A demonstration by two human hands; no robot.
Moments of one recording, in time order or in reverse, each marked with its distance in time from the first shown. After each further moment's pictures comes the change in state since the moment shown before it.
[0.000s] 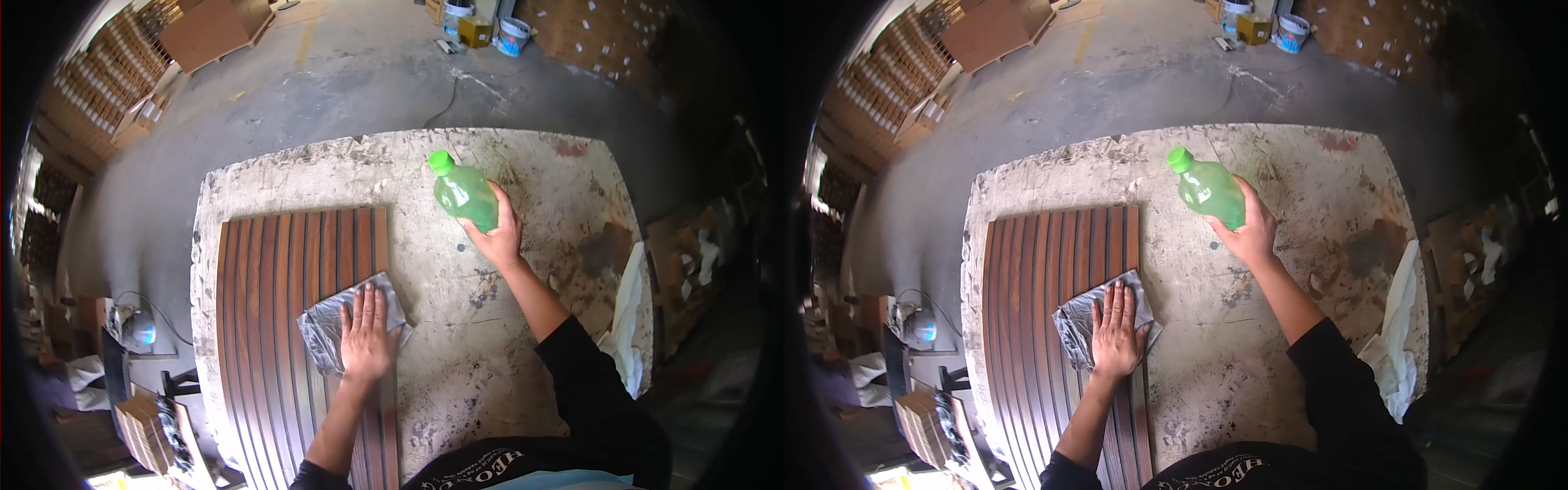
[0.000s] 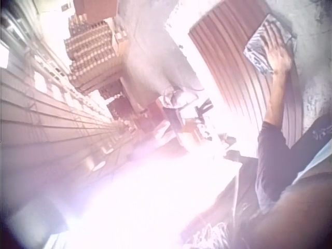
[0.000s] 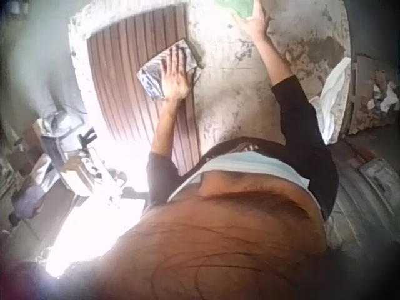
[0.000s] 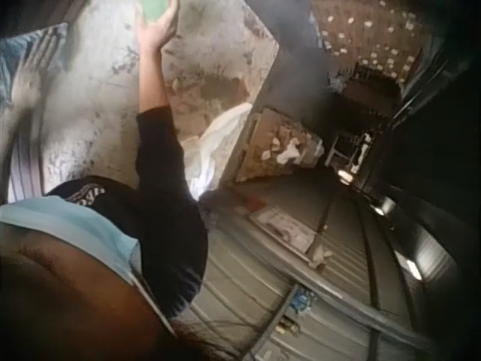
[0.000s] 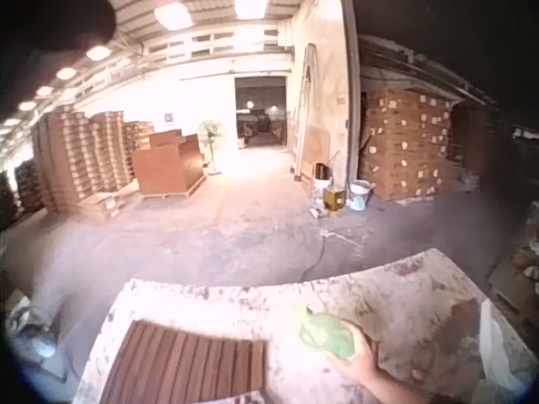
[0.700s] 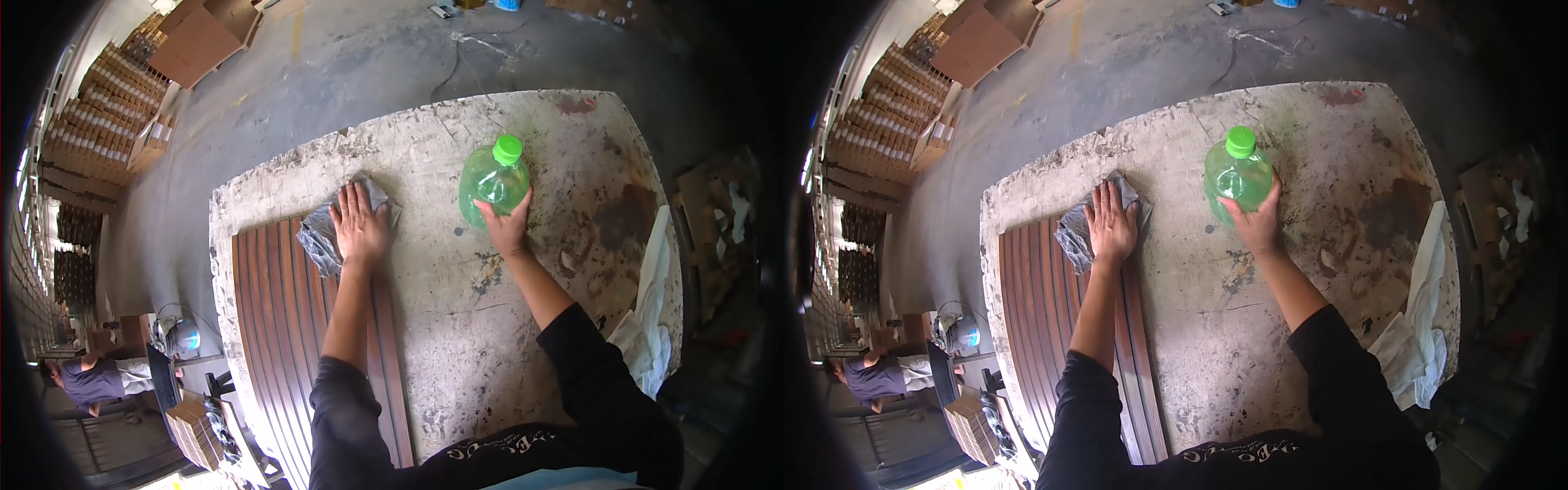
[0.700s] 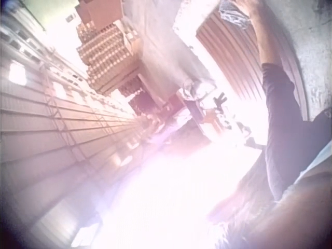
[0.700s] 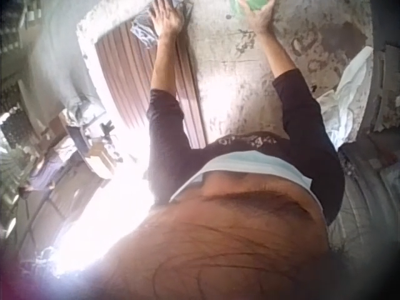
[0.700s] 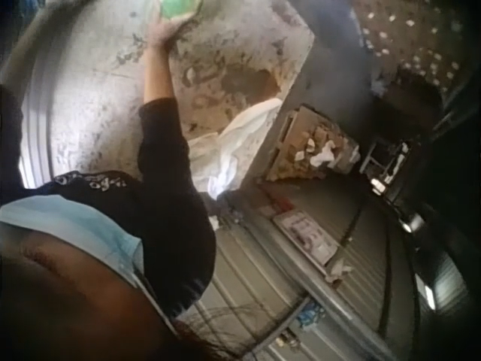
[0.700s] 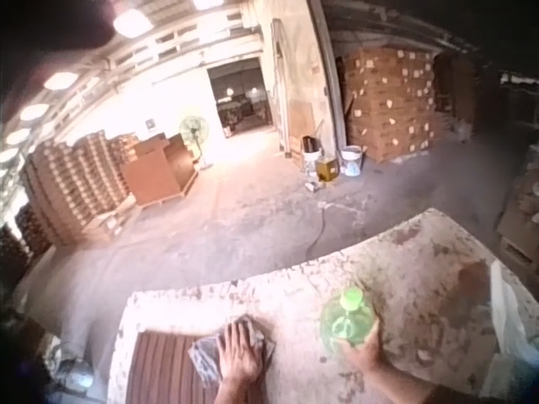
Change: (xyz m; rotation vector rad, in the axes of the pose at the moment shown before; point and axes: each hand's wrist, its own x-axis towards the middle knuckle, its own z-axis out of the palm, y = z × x) left_hand 0.149 -0.037 -0.030 0.182 0.188 -0.153; right_hand -0.044 0.021 0.038 0.466 0.169 0.379
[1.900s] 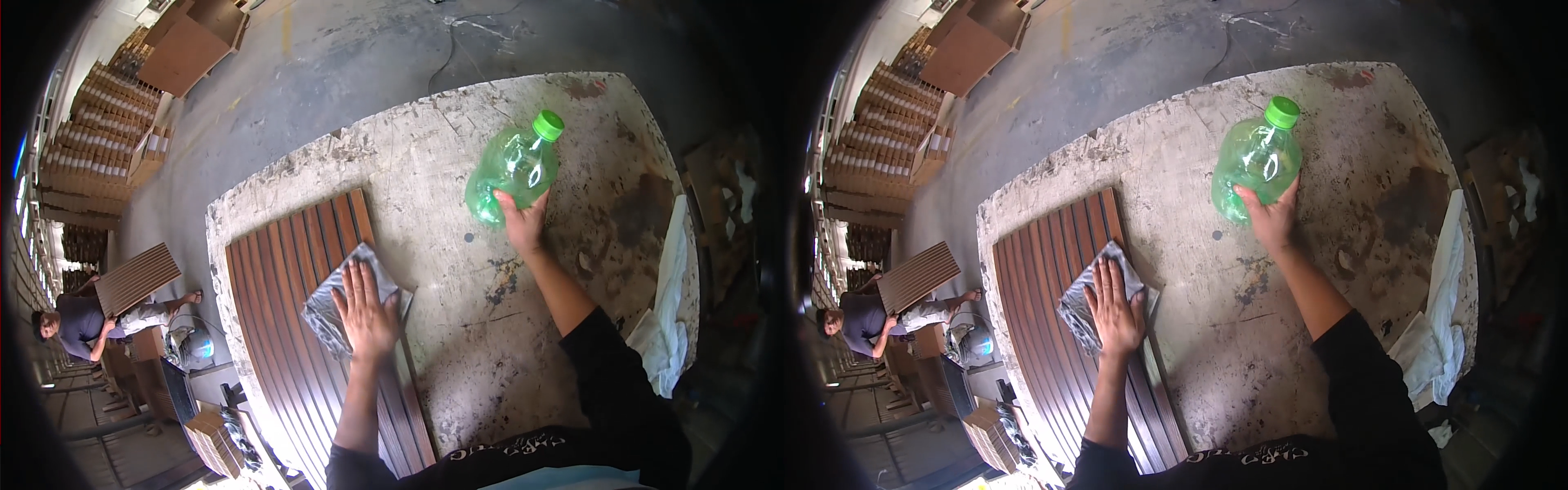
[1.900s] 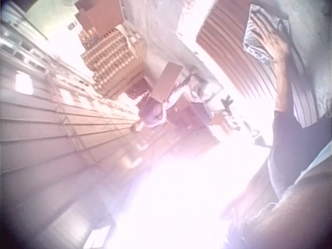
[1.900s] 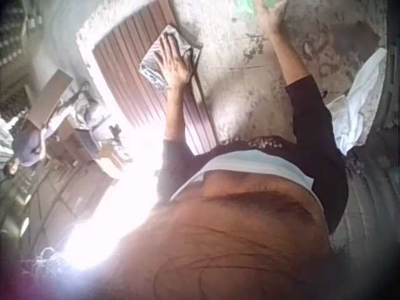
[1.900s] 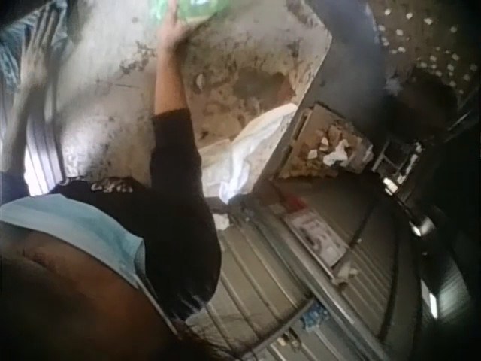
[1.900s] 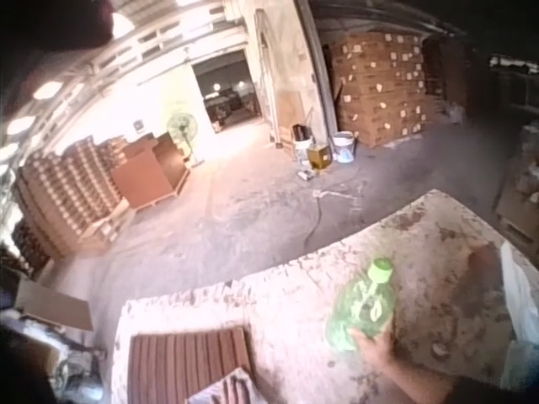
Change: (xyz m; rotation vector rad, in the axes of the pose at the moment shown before) left_hand -0.100 0.011 0.010 -0.025 -0.125 0.048; right_hand 0.021 0.014 -0.025 0.176 0.104 0.125
